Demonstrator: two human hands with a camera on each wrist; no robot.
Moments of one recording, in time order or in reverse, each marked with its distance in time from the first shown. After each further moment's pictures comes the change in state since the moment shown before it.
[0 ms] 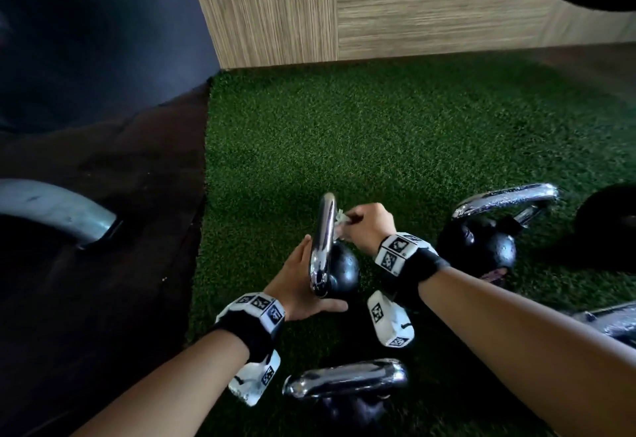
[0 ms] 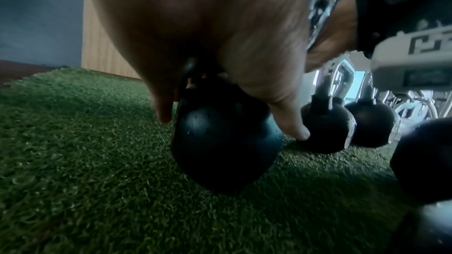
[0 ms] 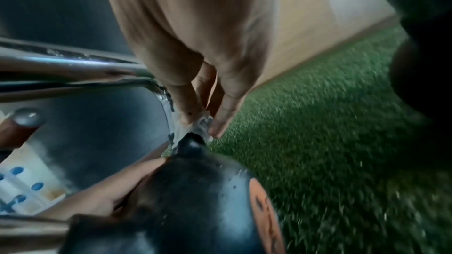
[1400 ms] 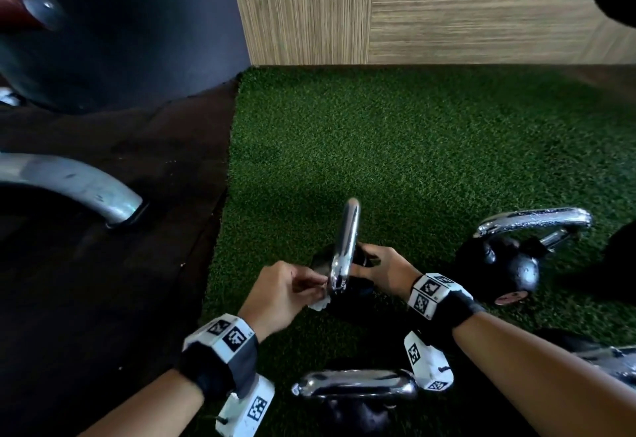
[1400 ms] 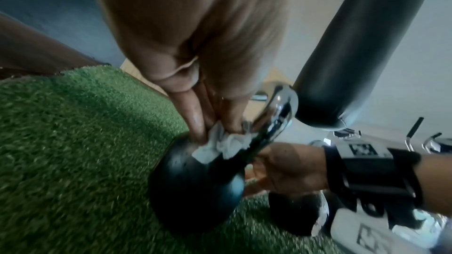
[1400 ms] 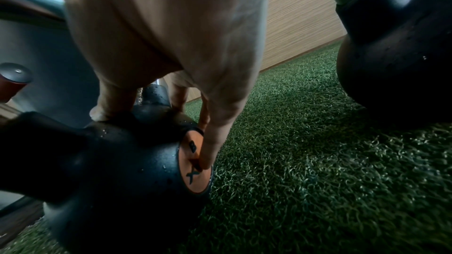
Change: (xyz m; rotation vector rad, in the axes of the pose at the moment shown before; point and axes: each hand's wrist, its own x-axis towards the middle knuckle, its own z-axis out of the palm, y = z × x) left_hand -0.055 0.003 -0.031 -0.299 0.195 -0.132; right_hand -0.008 0.062 0.026 0.154 -0.426 -0.118
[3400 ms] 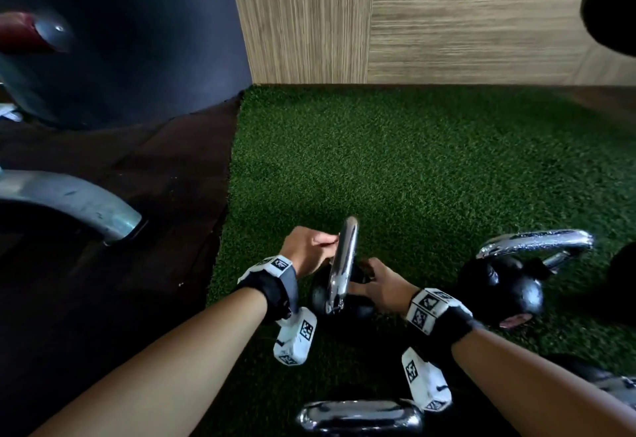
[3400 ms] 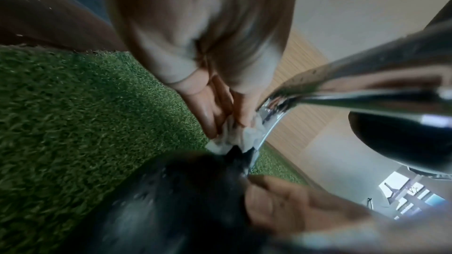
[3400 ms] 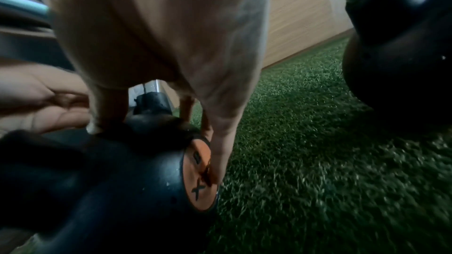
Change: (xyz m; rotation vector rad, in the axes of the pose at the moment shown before) left_hand 0.122 0.011 0.006 -0.052 0.050 -0.173; right_hand 0.008 -0.018 -0.005 -0.091 -0.048 0.167
